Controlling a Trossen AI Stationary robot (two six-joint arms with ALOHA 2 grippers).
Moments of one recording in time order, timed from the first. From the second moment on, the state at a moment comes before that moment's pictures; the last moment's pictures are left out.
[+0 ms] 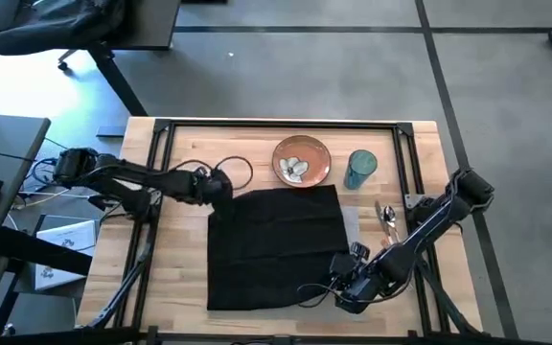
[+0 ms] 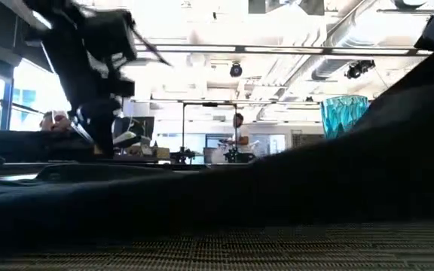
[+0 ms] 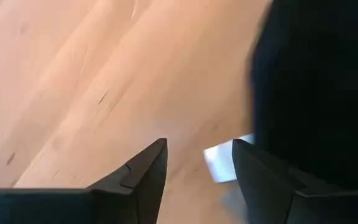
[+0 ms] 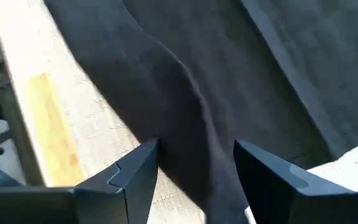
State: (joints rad) left arm 0.06 1.35 0.61 -0.52 -0.36 -0.50; right arm 0.74 1.72 1.18 -0.77 0.28 1.08
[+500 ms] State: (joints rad) left arm 0.02 1.35 0.54 -0.17 -0.10 -0.40; right arm 0.75 1.73 1.18 -0.77 0.28 1.10
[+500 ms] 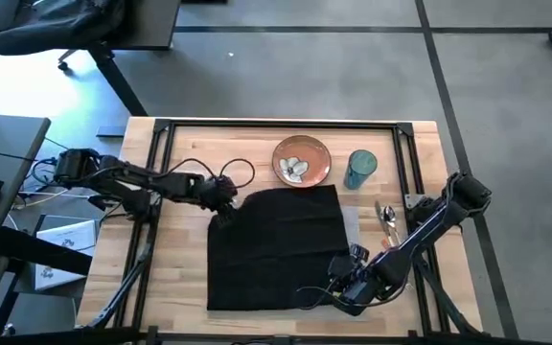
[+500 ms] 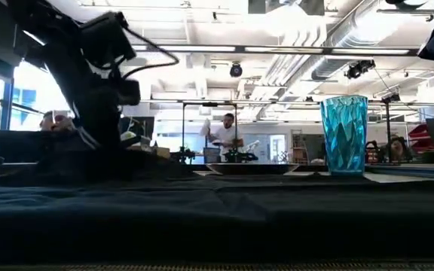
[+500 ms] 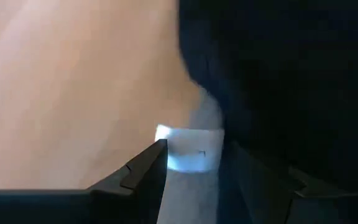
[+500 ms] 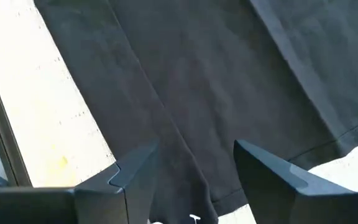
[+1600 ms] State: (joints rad) left arm -0.16 1.43 0.59 -0.02 -0.12 -0.45; right arm 0.75 1.73 1.18 -0.77 0.29 1.12
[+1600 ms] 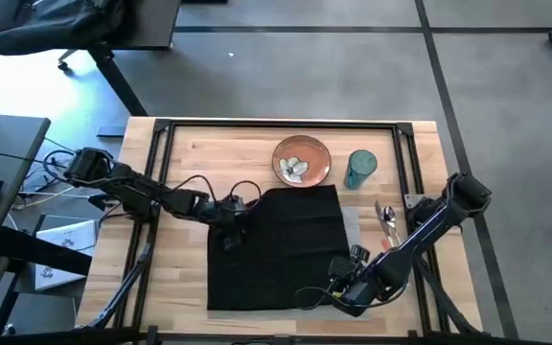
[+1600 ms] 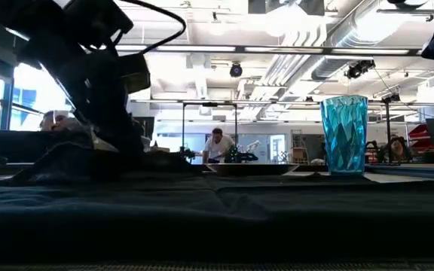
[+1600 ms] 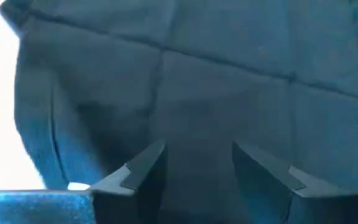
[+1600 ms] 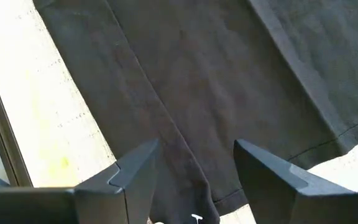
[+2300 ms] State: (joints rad) left arm -0.08 1.15 0.53 -0.70 -0.27 -0.71; right arm 0.75 1.73 1.18 -0.77 0.33 1.09
